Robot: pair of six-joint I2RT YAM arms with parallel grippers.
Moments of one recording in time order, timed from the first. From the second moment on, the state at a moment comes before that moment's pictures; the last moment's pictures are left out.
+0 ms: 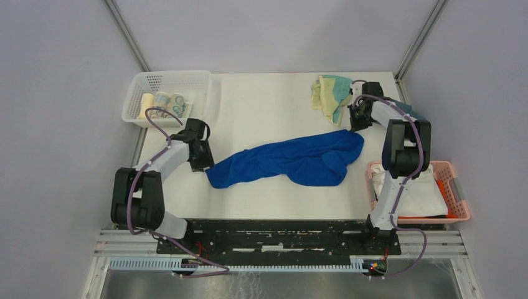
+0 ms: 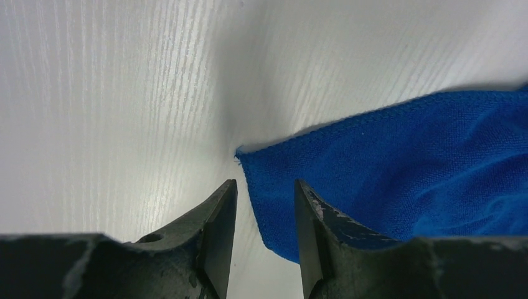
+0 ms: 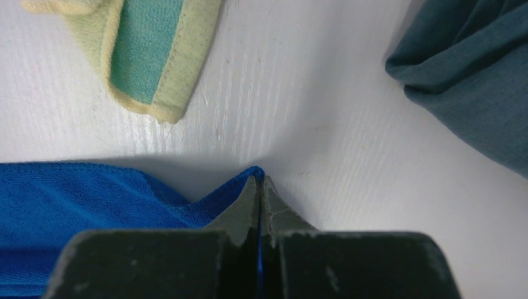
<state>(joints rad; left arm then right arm) -0.14 1.49 0.86 -0.60 -0.09 -0.43 -0.06 2.04 1.46 -0.52 -0.09 -0.15</state>
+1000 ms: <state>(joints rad) -0.17 1.55 0.94 -0.64 -0.19 -0.40 -0.06 1.97 1.46 -0.54 -0.10 -0.13</state>
